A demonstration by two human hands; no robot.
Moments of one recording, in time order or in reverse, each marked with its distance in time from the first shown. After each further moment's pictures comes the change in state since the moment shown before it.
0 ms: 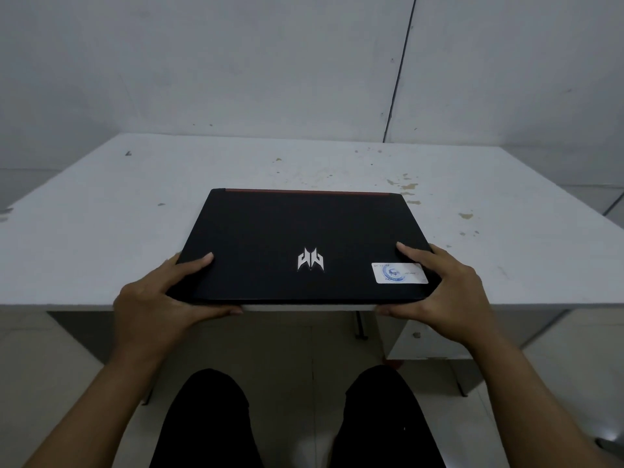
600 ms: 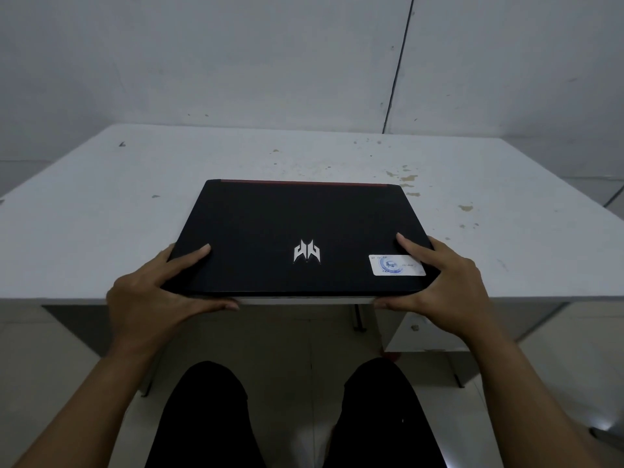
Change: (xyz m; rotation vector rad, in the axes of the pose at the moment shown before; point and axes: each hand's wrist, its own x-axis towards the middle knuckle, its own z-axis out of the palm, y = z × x) left_hand 0.004 -0.003 0.003 0.067 0.010 0.107; right_hand 0.002 0.001 0.003 -0.031 0.000 -0.010
